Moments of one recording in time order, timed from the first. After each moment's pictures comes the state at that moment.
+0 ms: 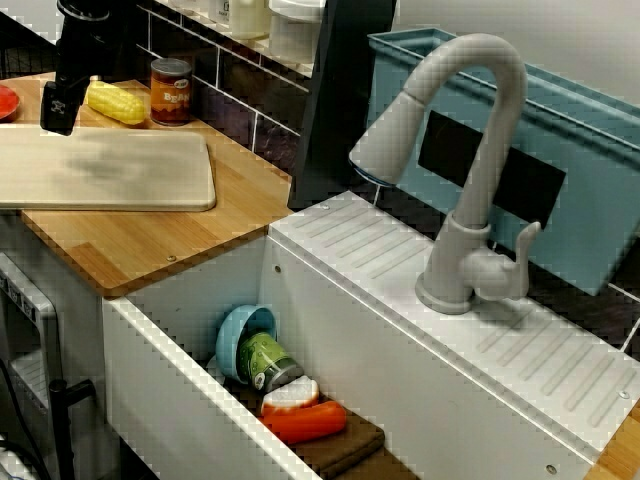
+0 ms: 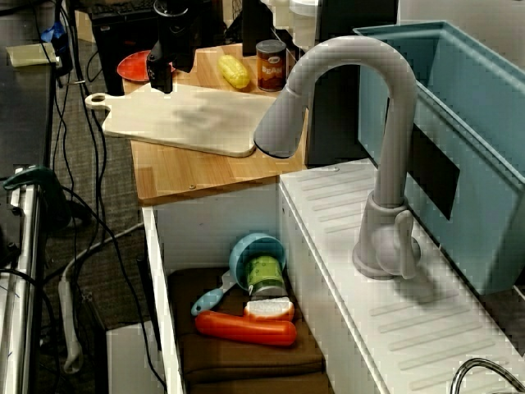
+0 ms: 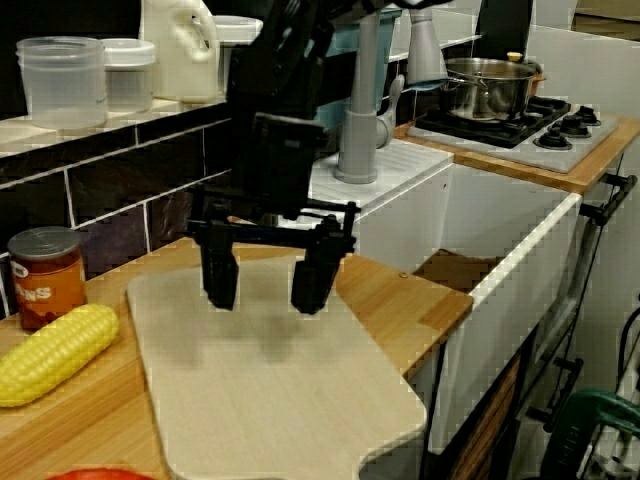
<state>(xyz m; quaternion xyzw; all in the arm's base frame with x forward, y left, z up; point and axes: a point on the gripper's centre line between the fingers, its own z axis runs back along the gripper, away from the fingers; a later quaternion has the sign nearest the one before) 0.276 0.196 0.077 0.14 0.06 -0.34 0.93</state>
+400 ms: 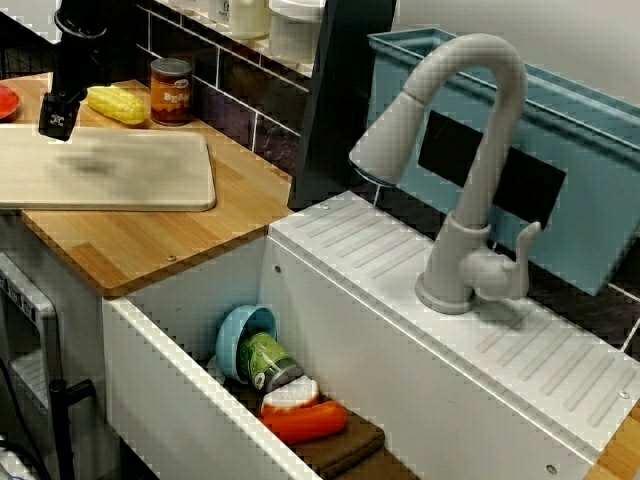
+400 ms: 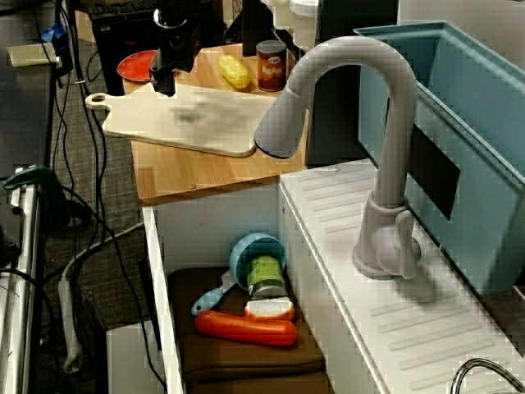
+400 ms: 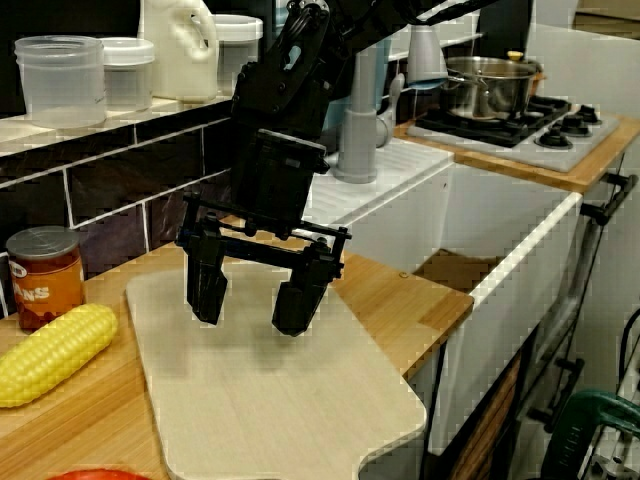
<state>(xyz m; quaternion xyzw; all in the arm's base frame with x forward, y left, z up) 0.279 0.205 0.069 0.20 0.06 -0.33 0.92</state>
